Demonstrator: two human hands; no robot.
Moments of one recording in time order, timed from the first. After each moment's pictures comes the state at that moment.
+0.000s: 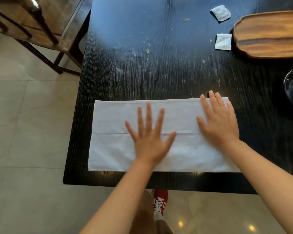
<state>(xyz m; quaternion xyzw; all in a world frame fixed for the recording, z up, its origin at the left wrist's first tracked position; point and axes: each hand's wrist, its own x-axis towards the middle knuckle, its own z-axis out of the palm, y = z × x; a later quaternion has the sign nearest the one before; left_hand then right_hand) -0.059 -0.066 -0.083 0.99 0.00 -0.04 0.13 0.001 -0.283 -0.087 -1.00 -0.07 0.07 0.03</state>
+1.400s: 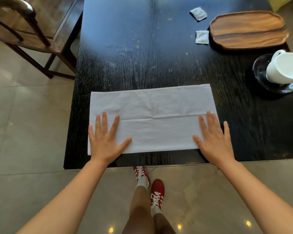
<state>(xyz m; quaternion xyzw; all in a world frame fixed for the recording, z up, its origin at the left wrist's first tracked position) -0.115 0.052 -0.095 0.99 0.00 -0.08 0.09 -0.123 -0.292 -0.075 -0.99 -0.03 0.12 0.02</state>
